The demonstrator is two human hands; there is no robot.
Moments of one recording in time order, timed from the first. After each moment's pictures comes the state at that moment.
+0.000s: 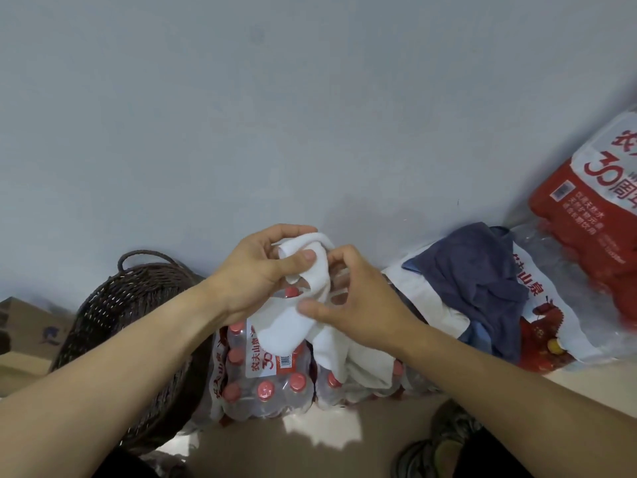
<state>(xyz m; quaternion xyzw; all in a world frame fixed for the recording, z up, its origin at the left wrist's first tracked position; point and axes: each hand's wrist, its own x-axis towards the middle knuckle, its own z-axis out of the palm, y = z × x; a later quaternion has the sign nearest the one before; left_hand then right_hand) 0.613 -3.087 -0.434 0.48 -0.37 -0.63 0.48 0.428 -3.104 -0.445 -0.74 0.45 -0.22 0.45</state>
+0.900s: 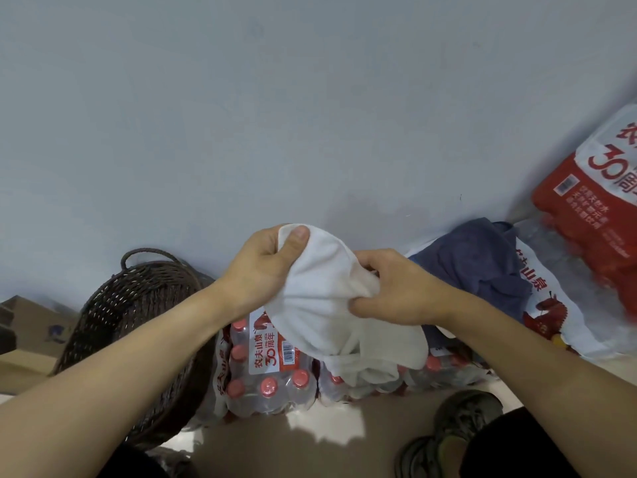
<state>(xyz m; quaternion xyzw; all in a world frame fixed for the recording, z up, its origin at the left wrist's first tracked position) 0.605 -3.085 -0.431 0.56 -0.53 -0.45 0.45 0.396 -3.134 -0.427 -0.80 0.41 -0.09 0.43</state>
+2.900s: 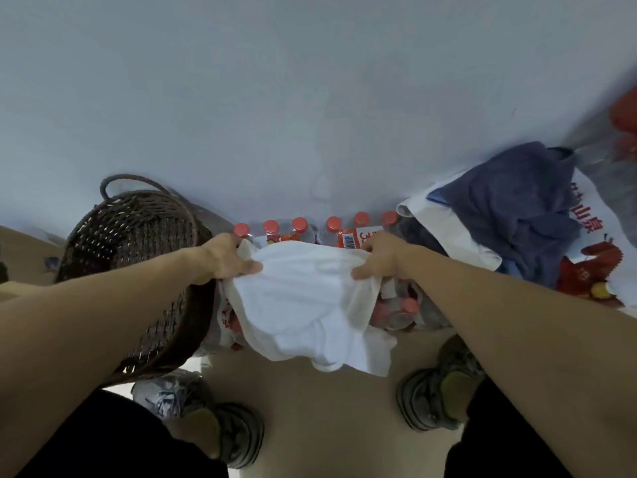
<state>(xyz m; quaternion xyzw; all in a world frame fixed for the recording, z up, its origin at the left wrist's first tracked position) 0.691 -3.086 -0.598 0.77 -0.43 -0.46 0.10 0.407 -3.180 -0.597 -0.66 0.57 0.16 0.46</state>
